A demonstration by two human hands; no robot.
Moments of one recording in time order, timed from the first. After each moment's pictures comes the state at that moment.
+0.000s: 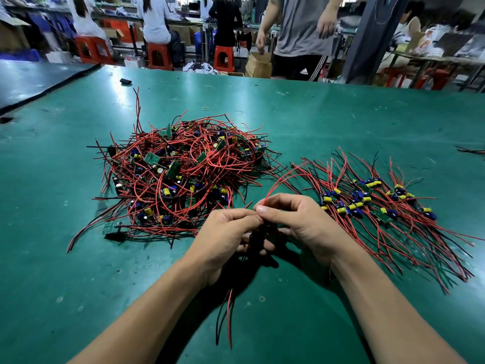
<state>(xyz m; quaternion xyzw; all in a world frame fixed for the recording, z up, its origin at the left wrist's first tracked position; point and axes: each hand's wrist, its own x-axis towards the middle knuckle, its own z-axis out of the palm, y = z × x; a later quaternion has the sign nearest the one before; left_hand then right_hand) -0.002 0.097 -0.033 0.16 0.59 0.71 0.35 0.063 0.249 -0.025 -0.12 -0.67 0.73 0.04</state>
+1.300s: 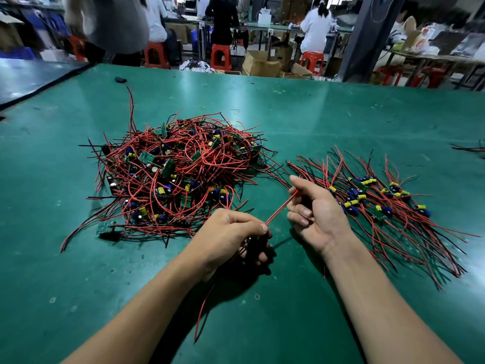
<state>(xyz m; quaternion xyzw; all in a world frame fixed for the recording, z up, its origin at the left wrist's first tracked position) -0.002 0.098 -0.027 0.19 0.63 0.64 0.39 0.050 0.269 -0.023 -0.27 -0.39 0.86 0.18</state>
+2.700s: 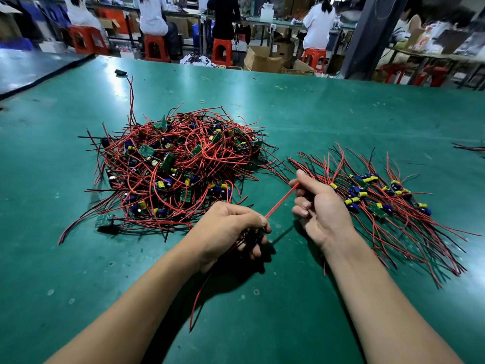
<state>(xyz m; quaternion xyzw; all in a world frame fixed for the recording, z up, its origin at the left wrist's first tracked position) -0.004 0.098 -0.026 0.21 0.62 0.64 0.39 0.050 0.273 -0.027 -0.29 -0.45 0.81 0.23</state>
